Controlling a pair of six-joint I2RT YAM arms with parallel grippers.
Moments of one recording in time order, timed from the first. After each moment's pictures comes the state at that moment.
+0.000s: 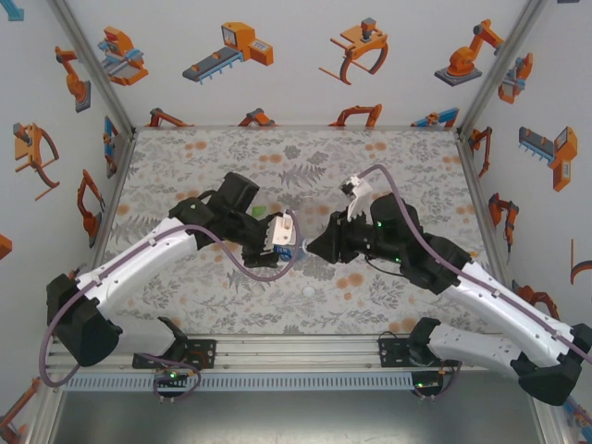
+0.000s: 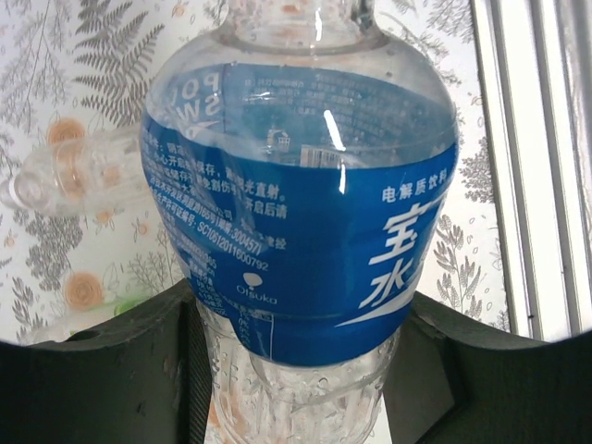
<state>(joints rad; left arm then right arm) -0.77 1.31 1.15 -0.78 0.57 0.88 0.89 0.94 1.00 -0.46 -0.15 0.58</state>
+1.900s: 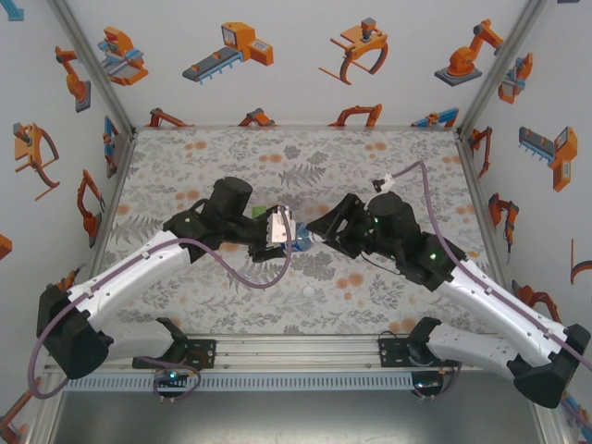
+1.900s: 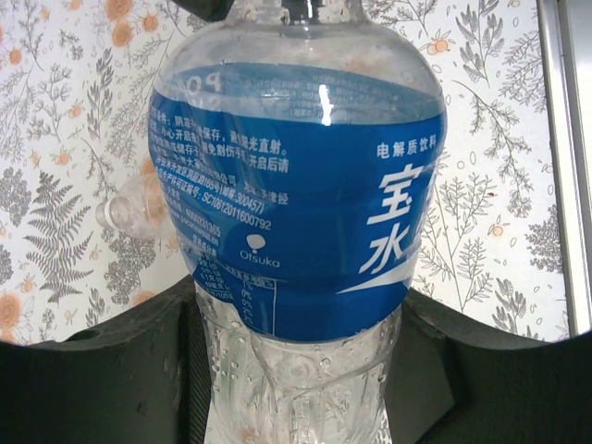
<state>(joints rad) -0.79 1.23 1.04 -0.49 0.56 0.78 0.83 0.96 0.98 -0.49 -0.02 1.18</state>
